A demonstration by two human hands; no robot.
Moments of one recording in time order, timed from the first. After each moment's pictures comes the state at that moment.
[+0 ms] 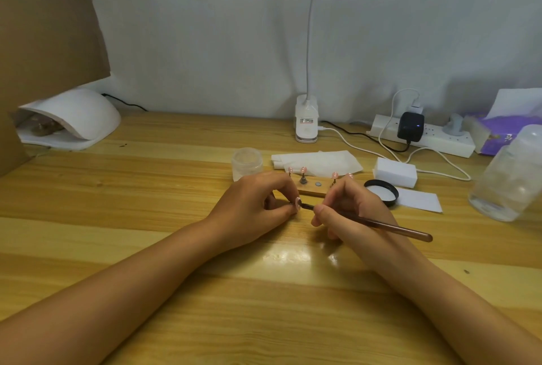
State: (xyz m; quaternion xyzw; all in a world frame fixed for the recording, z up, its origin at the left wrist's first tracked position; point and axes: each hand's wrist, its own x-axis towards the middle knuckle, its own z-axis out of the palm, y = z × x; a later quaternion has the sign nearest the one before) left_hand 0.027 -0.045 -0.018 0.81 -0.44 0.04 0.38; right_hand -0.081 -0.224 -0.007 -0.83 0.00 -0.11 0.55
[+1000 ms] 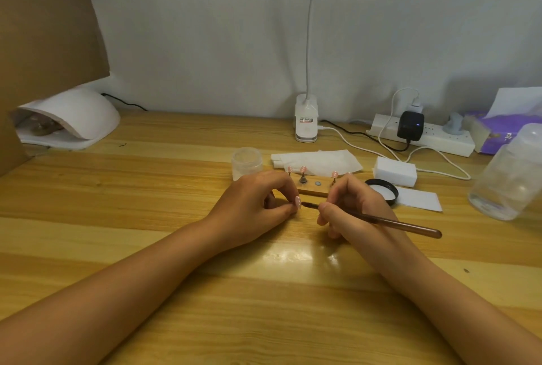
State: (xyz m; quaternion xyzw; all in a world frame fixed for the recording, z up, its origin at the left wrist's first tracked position) left_hand 0.027 -0.045 -0.018 0.81 -0.44 0.04 0.38; right_hand -0.079 -0.224 -0.008 -0.81 -0.01 -0.13 0.57
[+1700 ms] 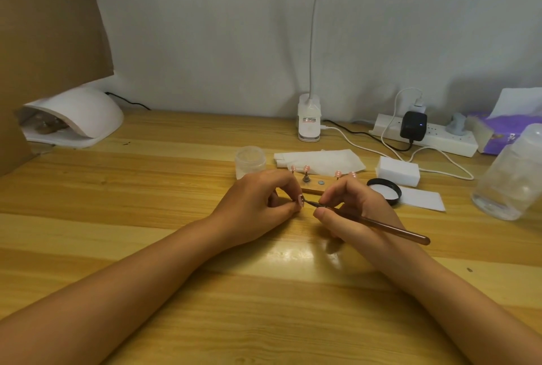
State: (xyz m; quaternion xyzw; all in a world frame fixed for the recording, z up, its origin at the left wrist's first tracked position) left_hand 0.027 -0.045 -0.018 0.81 -0.45 0.05 0.38; right_hand -0.078 -0.224 -0.009 -0.83 -0.03 -0.13 0.54
